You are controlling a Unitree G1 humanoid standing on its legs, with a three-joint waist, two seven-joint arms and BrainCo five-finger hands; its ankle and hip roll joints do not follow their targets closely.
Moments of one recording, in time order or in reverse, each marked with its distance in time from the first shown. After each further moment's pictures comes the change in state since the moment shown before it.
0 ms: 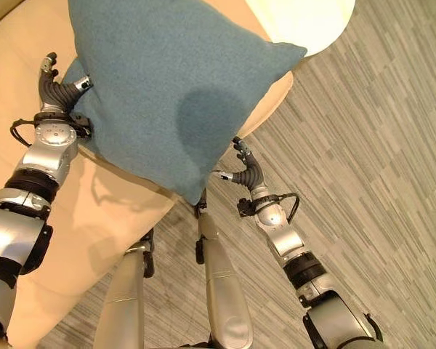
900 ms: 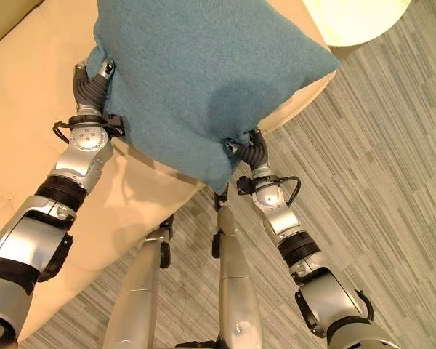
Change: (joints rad) left arm 0.142 -0.123 0.047 -0.314 -0.118 -0.084 0.066; right arm -0.107 0.006 -0.003 0.051 0.100 -0.019 -0.069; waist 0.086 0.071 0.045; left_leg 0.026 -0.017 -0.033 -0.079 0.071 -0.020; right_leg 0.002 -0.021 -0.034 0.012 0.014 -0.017
